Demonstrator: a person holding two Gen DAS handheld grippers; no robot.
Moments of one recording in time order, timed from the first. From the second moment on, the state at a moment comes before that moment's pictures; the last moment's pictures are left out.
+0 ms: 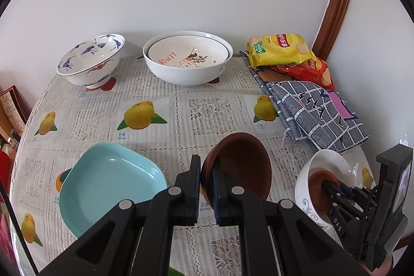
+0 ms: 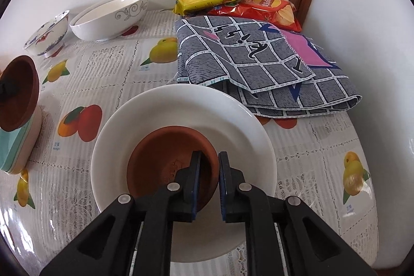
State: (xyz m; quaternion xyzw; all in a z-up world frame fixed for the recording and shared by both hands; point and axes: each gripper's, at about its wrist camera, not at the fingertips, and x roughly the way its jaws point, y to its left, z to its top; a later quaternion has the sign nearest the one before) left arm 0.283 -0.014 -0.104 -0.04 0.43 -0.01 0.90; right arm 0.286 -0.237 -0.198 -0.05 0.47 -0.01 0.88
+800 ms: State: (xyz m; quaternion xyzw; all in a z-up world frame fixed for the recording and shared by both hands) left arm 0.262 -0.055 -0.095 -0.03 0.44 -0.04 0.90; right arm 0.245 -0.267 -0.148 -0.02 0.40 0.02 0.92
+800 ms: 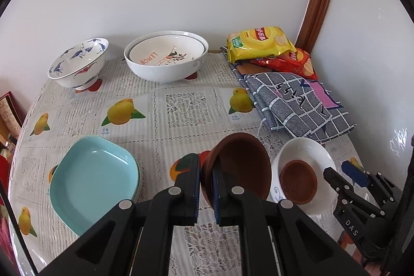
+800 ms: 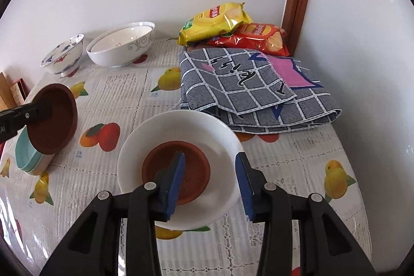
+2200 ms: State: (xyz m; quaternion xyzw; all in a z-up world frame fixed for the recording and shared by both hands) left arm 0.295 -0.165 -0.160 -0.02 0.50 -0.13 0.85; right arm 0.220 -0.346 -0.161 0.02 0.42 -0.03 0.91
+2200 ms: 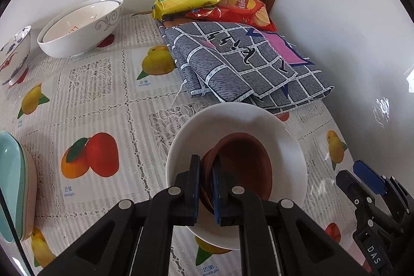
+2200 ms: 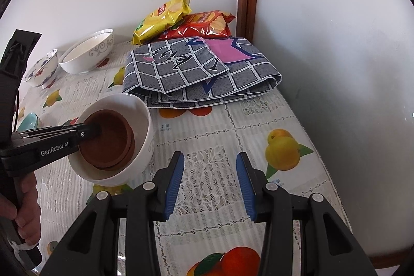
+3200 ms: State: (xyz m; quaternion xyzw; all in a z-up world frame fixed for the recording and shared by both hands) left arm 0.291 -0.133 -0.142 -0.03 0.51 -0.10 0.85; right arm 0.242 -0.320 -0.160 0.04 0.44 0.03 0.90
